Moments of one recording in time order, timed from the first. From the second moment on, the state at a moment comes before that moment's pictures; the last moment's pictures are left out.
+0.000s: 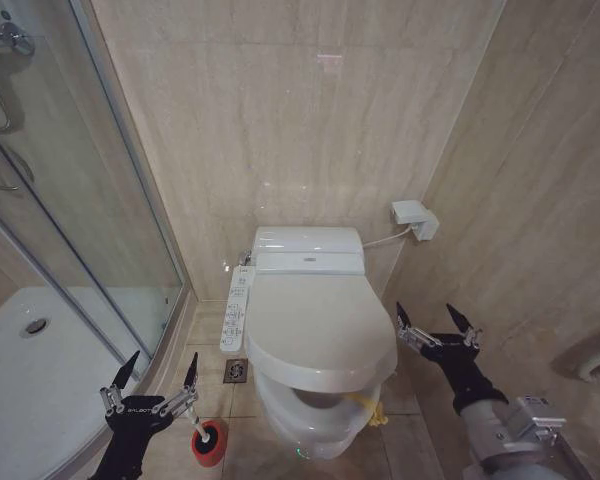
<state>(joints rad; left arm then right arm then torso) 2.03 -1.33 -0.63 -2.50 -0.18 -0.08 -0.09 -1.72 1.39 0.68 2.50 0.32 -0.24 0.11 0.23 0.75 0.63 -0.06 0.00</state>
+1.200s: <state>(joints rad) 2.03 -1.33 -0.63 -2.50 -0.18 -0.08 -0.09 -1.73 1.40 0.76 2.50 0.36 -0.24 0.13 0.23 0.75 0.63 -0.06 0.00</state>
